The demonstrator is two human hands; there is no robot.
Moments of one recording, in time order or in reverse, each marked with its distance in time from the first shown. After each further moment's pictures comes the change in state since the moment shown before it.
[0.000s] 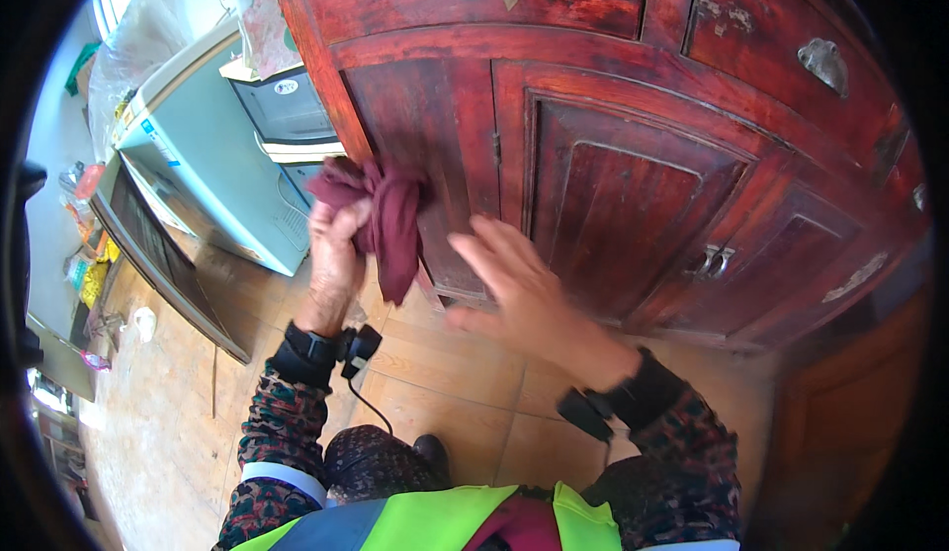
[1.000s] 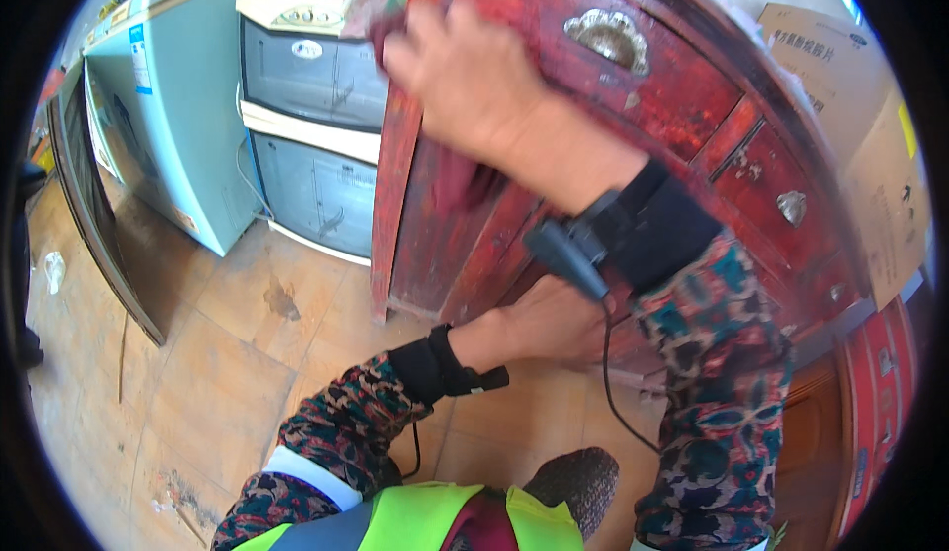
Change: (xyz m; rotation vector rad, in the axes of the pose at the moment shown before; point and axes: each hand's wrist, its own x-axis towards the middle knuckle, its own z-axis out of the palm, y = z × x) left_hand -0.034 -0.027 0.153 0.710 -0.833 0.456; right_hand 0.253 -0.071 -0.026 -0.959 0.170 -0.653
